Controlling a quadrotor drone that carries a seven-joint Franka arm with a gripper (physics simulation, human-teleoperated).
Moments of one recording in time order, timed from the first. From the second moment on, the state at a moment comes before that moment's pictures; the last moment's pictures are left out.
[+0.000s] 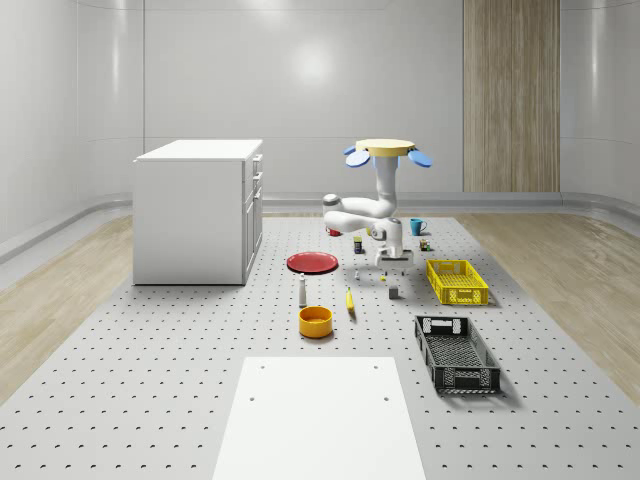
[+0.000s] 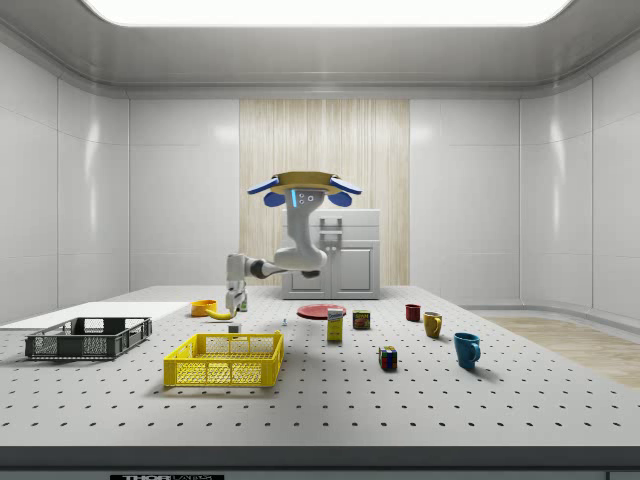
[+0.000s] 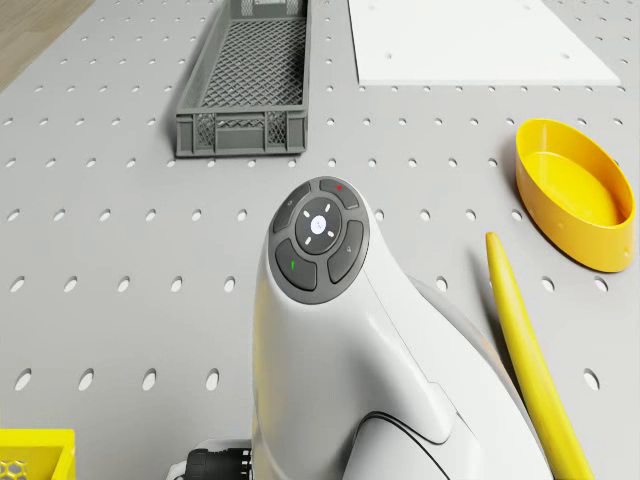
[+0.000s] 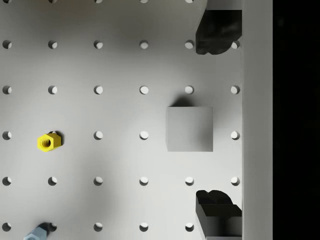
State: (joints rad) arm -1.17 -1.51 1.37 -2.87 -1.78 1.57 1.69
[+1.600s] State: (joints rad) arm -1.18 -1.52 1.10 -2.79 -2.03 1.68 1.65
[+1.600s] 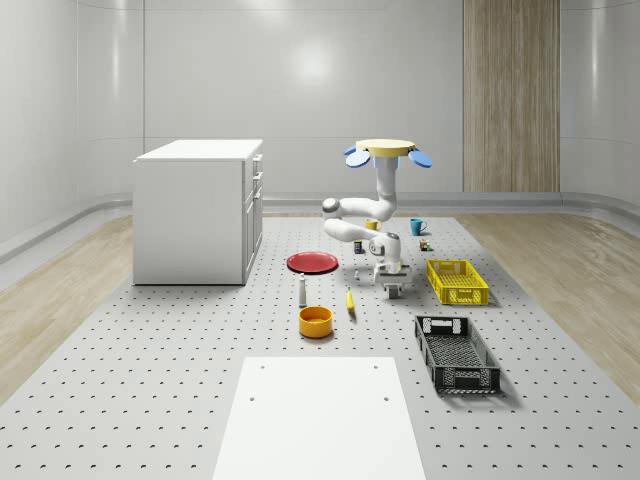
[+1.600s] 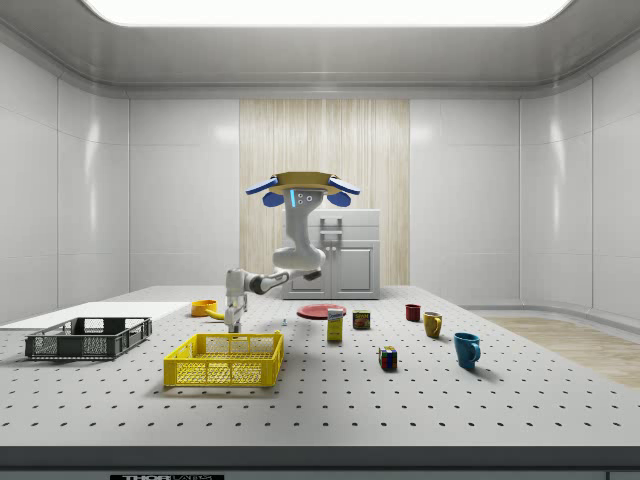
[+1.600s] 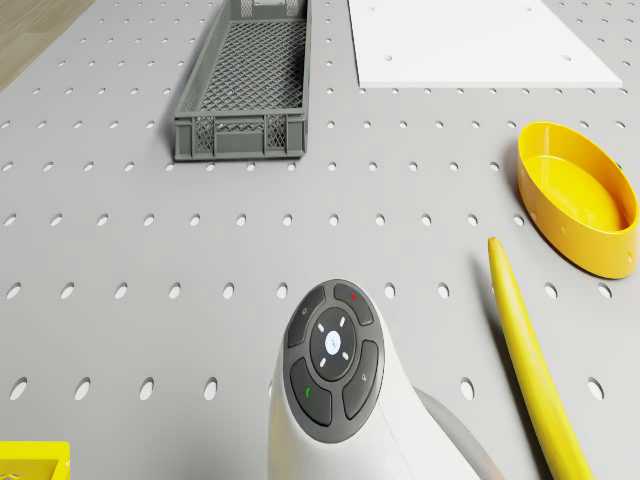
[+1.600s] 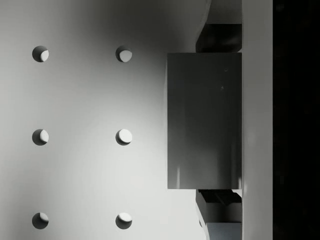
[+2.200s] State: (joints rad) arm -1.17 -1.51 1.12 -2.80 -2.02 1.66 1.65
